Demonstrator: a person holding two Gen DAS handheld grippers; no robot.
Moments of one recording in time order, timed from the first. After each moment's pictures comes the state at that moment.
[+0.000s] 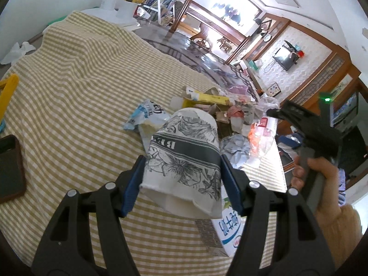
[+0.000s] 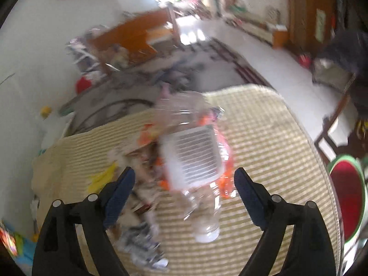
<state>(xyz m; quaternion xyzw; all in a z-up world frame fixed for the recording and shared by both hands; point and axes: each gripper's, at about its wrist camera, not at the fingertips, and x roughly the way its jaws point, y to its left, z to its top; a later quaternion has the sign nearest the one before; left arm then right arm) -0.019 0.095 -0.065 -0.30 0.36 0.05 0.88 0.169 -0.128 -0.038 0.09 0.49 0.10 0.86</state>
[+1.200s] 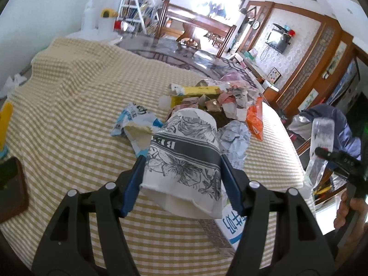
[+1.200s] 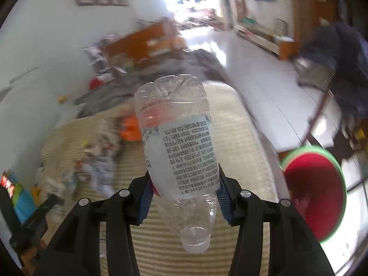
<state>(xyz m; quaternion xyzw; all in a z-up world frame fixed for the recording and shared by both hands) -0.013 0.060 -0.067 -0.19 0.36 0.05 0.91 0.054 -0.279 -0.031 0.11 0.46 0.15 0.87</state>
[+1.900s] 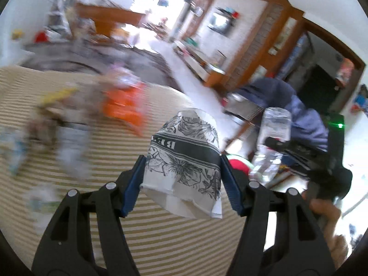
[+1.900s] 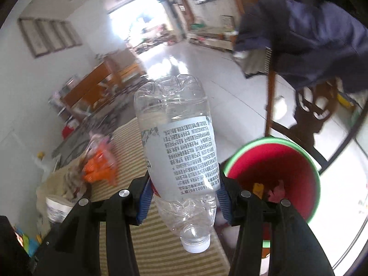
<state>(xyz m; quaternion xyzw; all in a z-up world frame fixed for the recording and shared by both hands) 0.053 -0.131 -0.032 -0.18 0.37 -0.15 0.90 0.051 -0.393 -0.013 0.20 0.41 0.02 0.89</state>
